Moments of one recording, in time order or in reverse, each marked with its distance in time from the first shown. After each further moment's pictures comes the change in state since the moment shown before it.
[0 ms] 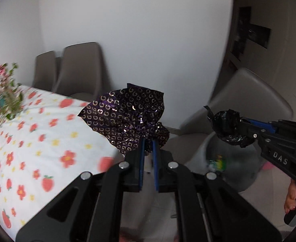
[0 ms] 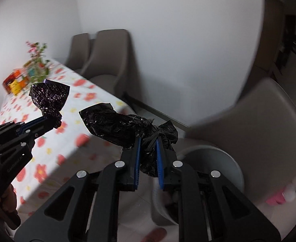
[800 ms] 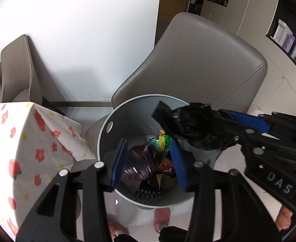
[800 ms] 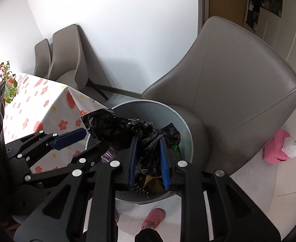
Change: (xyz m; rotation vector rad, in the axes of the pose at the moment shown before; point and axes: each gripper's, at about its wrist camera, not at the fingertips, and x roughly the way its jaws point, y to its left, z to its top) left arm 0.105 -0.168 -0.025 0.186 0.217 -0.232; right arm 0.014 -0.122 -0.061 0.210 0.109 -0.065
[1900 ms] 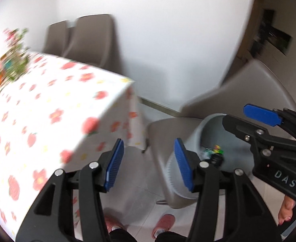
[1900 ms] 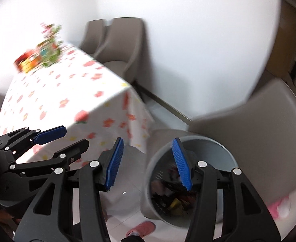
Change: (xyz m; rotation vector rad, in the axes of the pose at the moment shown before) left arm -0.112 0.125 -0.064 -0.421 -0.103 0.307; right arm -0.006 0.167 0.026 -0.445 -0.068 0.208
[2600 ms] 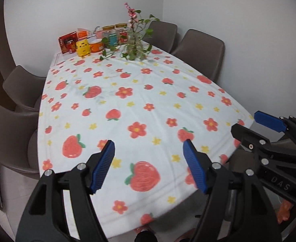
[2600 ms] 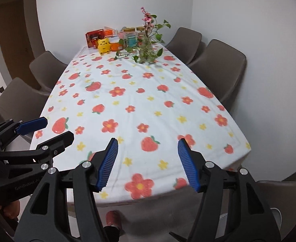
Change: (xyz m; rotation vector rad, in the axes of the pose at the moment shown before) left arm -0.146 0.297 -0.040 -0.371 -0.073 0.388; right arm 0.022 0.321 0.076 -0.357 -0.050 0.287
